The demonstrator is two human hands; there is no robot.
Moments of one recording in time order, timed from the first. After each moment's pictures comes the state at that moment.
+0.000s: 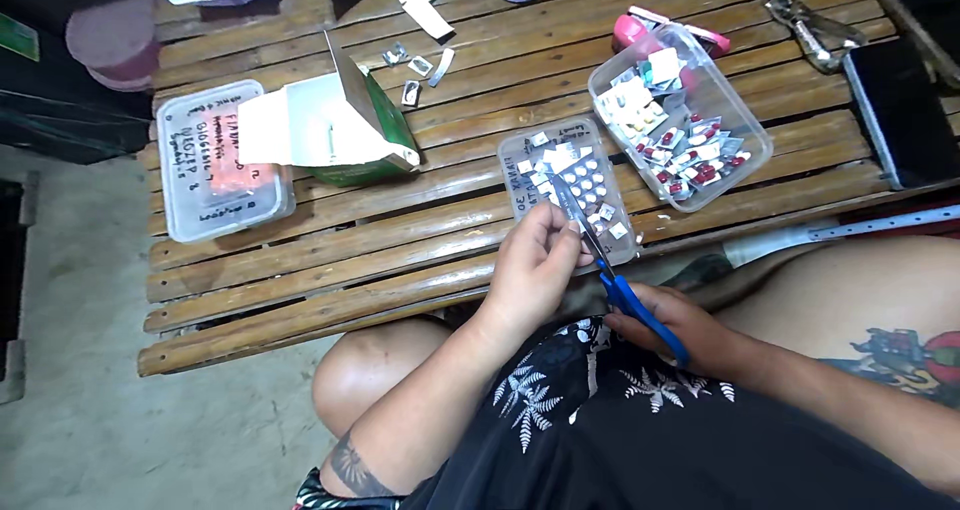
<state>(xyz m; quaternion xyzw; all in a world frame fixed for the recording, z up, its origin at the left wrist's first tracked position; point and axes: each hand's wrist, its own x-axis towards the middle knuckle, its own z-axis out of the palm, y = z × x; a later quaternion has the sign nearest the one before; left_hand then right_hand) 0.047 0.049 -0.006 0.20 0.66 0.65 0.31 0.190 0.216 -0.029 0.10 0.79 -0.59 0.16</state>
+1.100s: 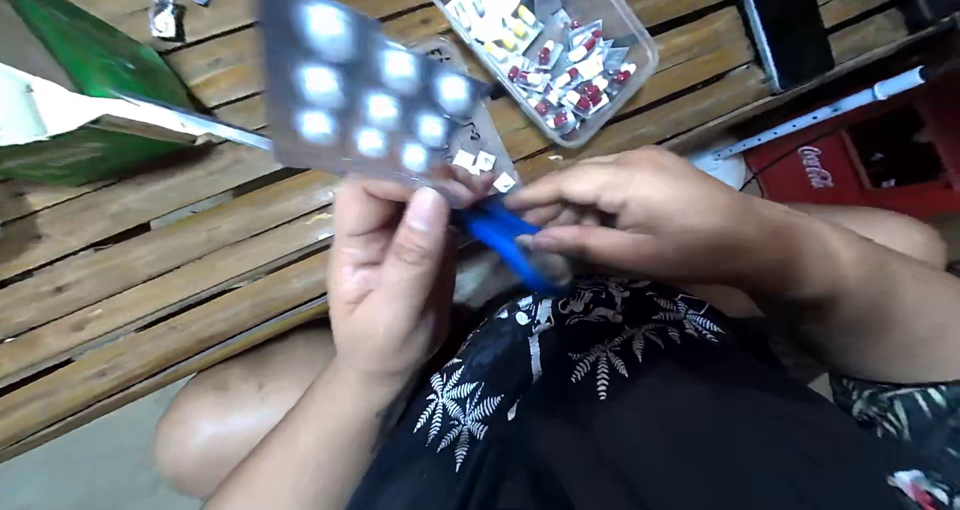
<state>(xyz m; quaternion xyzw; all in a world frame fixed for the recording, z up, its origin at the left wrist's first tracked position) 0.065 0.063 -0.010 0.33 0.46 0.80 0.20 0.167 0.261 0.043 -0.07 0.90 -0.42 0.01</state>
